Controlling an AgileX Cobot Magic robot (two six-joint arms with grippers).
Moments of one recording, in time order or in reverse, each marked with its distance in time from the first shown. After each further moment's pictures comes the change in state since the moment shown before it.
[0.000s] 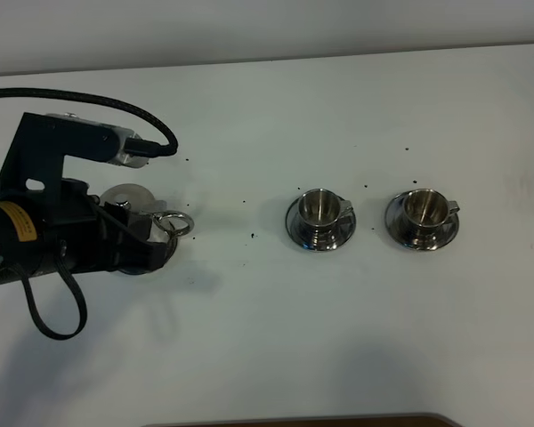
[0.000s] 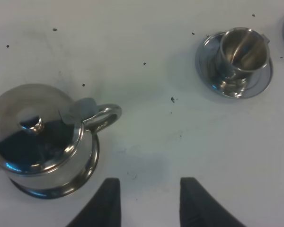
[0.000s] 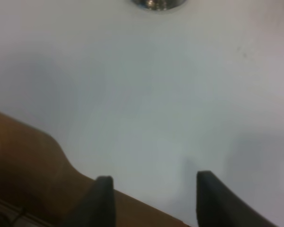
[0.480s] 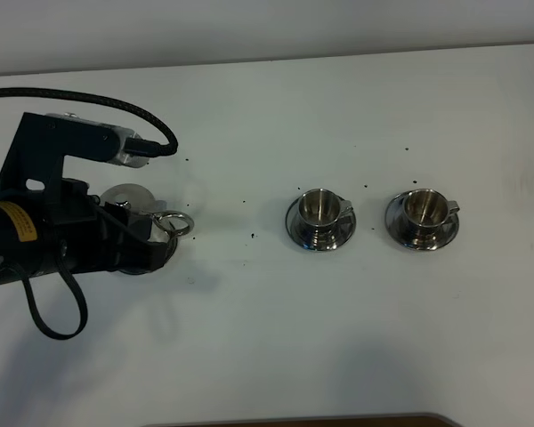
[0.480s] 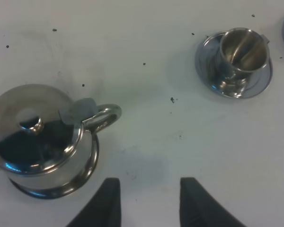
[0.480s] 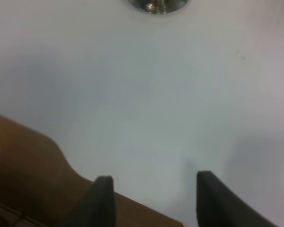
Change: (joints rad) left arm 0.000 0.000 0.000 0.000 -0.002 0.001; right arm -0.013 -0.010 0.000 0.001 -0.001 -0.003
